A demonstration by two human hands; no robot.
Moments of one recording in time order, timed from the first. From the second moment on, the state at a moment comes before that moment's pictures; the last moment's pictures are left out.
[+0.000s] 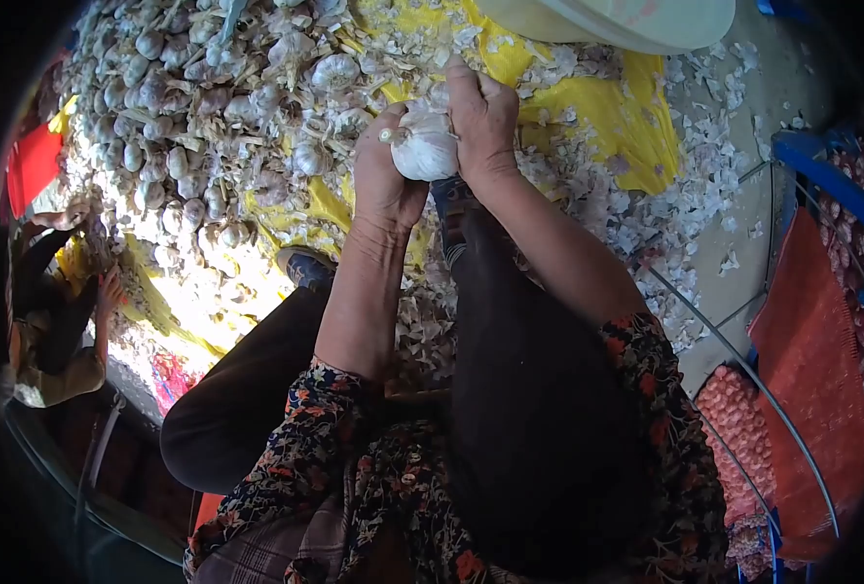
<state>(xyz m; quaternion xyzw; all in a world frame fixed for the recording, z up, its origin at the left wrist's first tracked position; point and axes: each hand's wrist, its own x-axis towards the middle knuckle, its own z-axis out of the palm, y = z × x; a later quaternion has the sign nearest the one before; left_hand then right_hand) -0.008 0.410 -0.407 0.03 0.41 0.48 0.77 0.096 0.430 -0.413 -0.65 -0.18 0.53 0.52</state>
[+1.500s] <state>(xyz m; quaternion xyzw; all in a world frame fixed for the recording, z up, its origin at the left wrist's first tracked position) -0.008 0.404 -0.393 -0.23 0.40 0.50 0.73 0.086 0.402 -0.390 -0.55 -0.52 0.49 0.44</state>
